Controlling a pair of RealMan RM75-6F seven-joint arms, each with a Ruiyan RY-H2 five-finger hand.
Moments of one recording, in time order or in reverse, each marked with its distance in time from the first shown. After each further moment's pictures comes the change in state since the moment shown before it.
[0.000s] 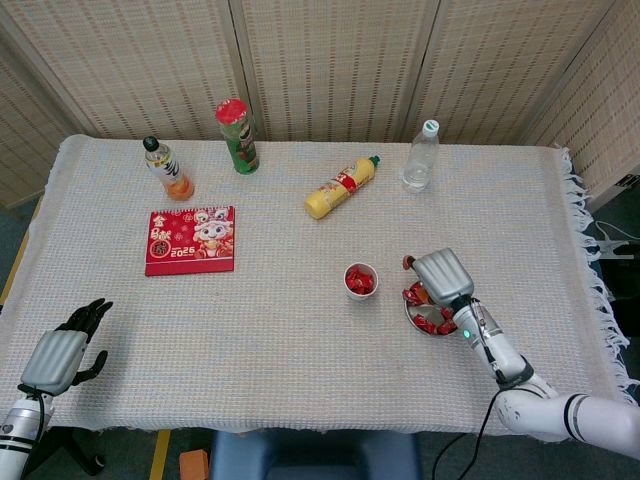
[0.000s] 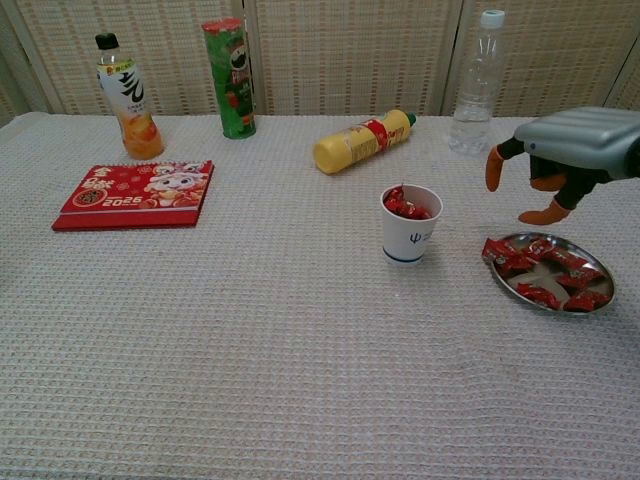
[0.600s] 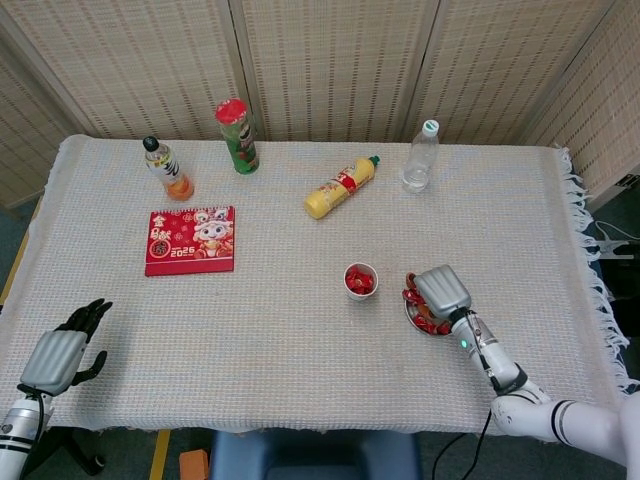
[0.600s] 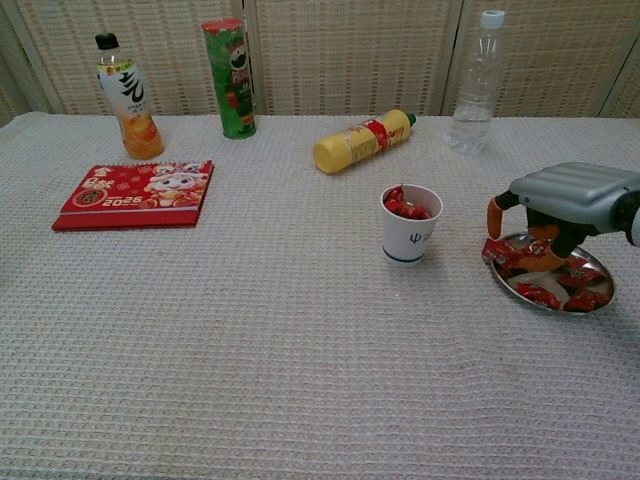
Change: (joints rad) left arm 0.001 0.006 0.001 0.001 0.000 0.001 -0.011; right arm -0.035 -0.130 -0.007 0.160 -0.032 -0.068 0.043
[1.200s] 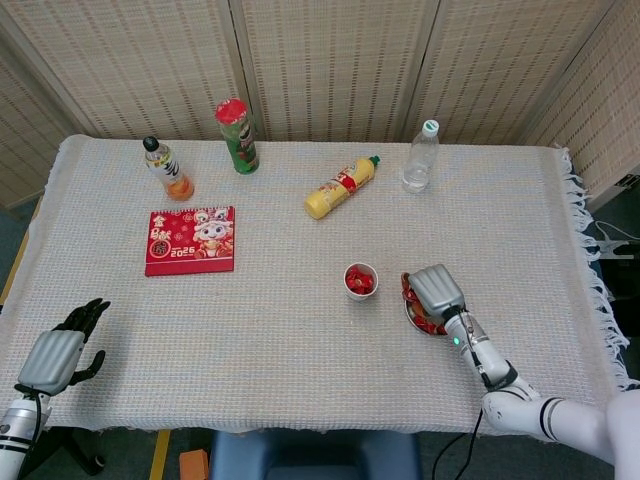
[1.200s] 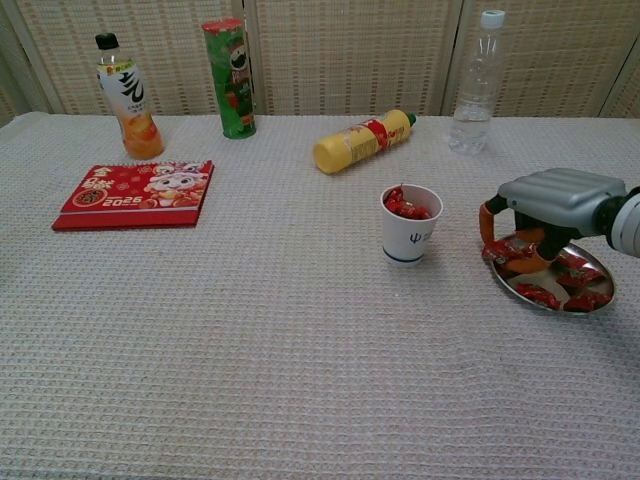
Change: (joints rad) left arm -0.001 0.003 -0.001 0.004 -0.002 -0.003 -0.011; right arm -0.003 -0.049 0.034 0.054 -0.008 -0.031 0.020
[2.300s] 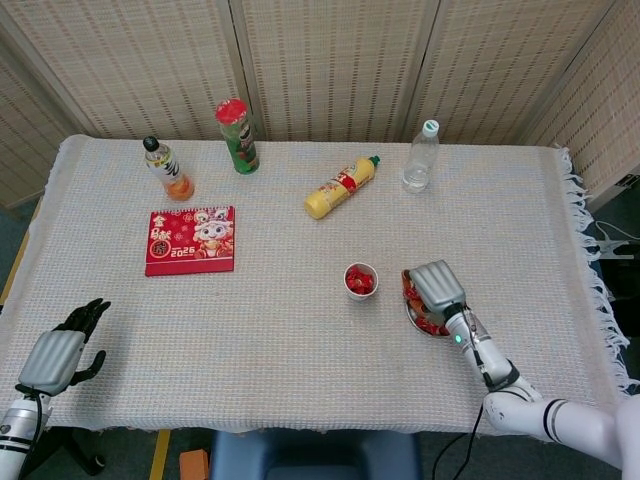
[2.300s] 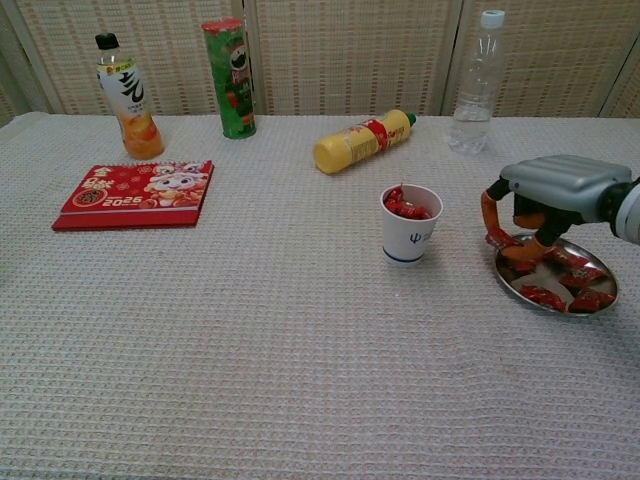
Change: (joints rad) left arm 0.003 -0.003 0.000 -0.001 -0.001 0.006 0.004; right arm -0.022 0.032 0.048 -0.049 -0.034 0.024 0.074
